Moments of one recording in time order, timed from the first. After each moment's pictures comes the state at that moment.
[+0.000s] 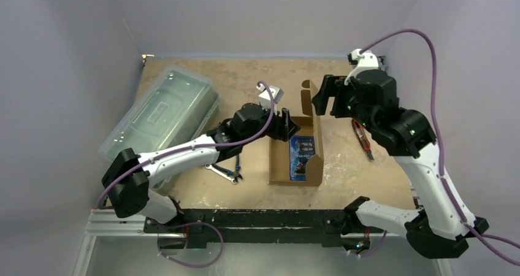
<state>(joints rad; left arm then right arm) -0.94 1.46 1.05 0.17 -0.01 -0.49 0.58 1.12 1.61 -0.98 0.31 0.36</state>
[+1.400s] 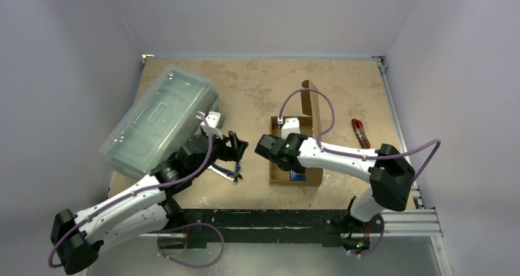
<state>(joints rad) -0.85 0.74 0.57 -0.10 -0.28 -0.43 1.07 1.57 1.14 -1.02 0.72 1.01</state>
